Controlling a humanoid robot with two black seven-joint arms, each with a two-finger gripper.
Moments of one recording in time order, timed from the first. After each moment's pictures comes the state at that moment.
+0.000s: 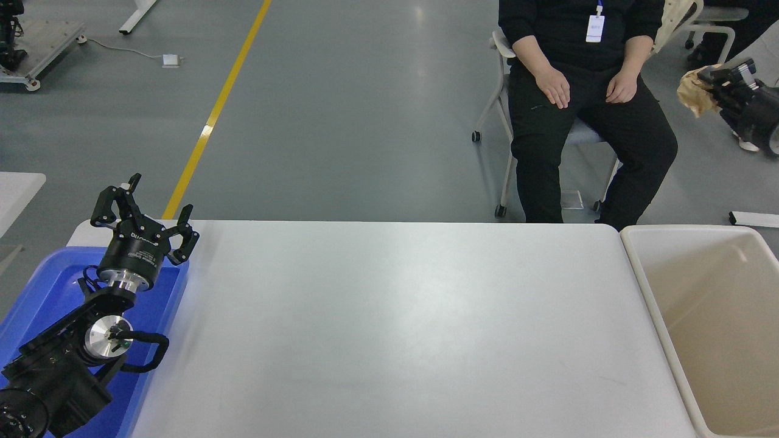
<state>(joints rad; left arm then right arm) -0.54 0.39 -0.87 -0.51 0.08 -0.52 -0.58 1.21 -0.56 0.11 0.09 -0.45 0.24 0.21</state>
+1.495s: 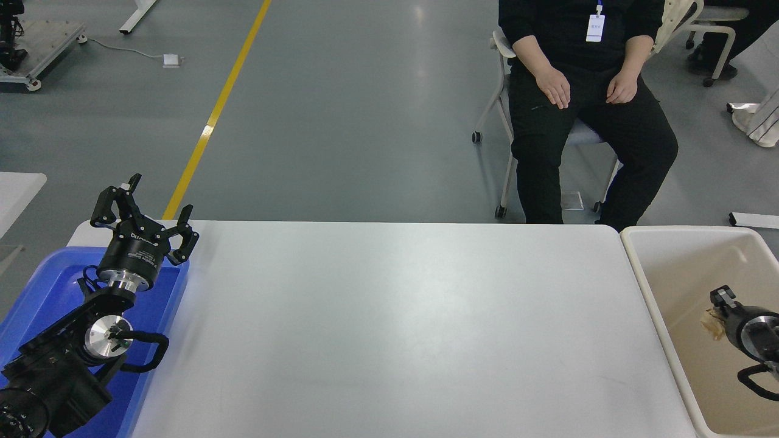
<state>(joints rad) -0.54 0.39 -0.87 -0.51 0.08 -0.52 -0.58 0.70 -0.34 0.01 -0.04 -0.42 0.04 0.07</state>
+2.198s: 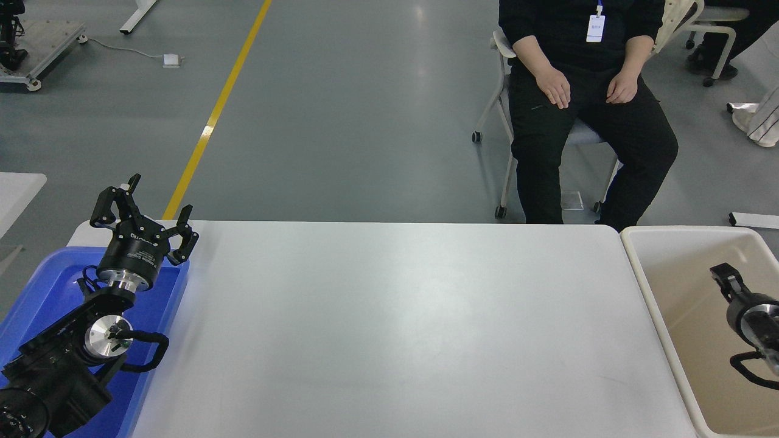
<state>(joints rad) -0.54 0.39 -0.87 -0.51 0.08 -0.52 -0.58 0.82 -0.40 0.33 0.07 -0.42 0.00 0.07</state>
